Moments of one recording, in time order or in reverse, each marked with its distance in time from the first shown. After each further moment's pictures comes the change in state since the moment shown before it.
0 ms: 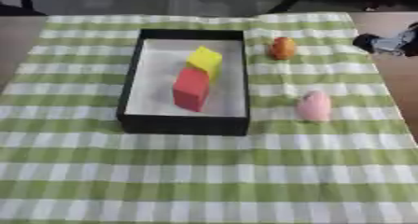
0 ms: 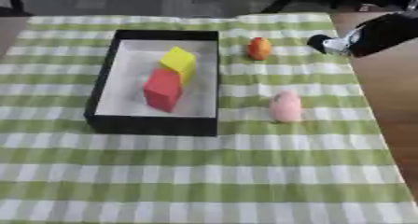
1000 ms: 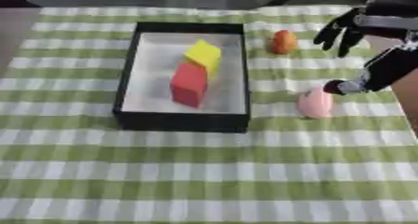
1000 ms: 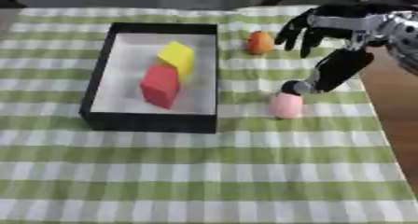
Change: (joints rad) left arm -0.012 -0.025 -0.019 0.006 -0.009 -0.003 -0.013; right arm -0.080 0.073 0.172 0.012 0.063 0.156 0.084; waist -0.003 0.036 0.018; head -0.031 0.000
